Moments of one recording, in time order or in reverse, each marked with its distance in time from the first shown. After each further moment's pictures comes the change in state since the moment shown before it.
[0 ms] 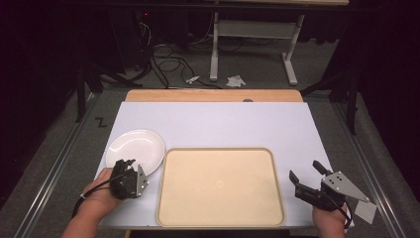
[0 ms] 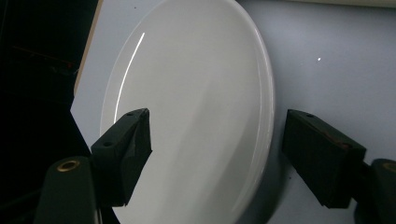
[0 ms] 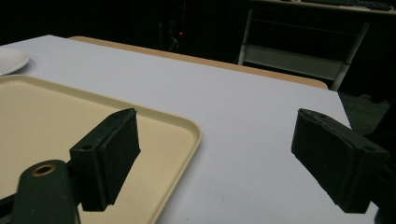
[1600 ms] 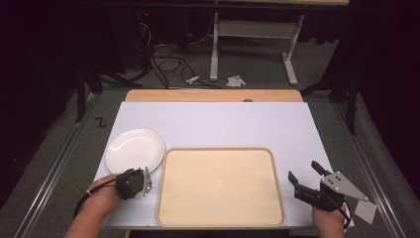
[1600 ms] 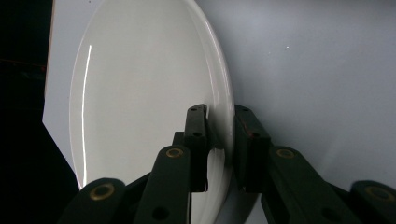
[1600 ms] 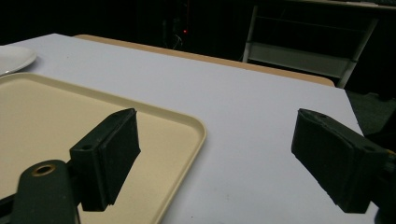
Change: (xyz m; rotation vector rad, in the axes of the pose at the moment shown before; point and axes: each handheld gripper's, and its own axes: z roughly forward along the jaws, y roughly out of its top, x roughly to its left) left arm -0.007 -0.006 0.009 0.114 -0.084 0.069; right arm 0.000 -0.001 0.001 0.012 0.015 0.002
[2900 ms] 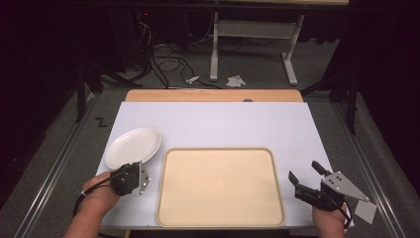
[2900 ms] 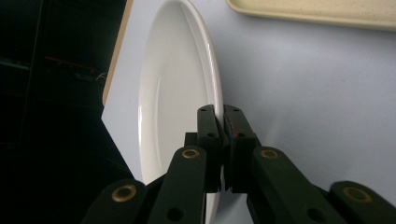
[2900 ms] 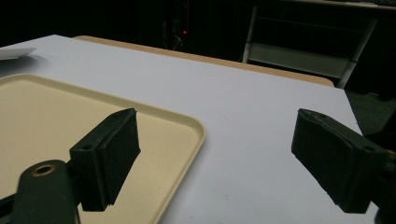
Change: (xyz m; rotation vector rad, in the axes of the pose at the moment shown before) left arm 0.012 0.022 -0.014 -0.131 0.127 0.000; right arm -0.001 0.000 0.000 -0.004 0.001 0.003
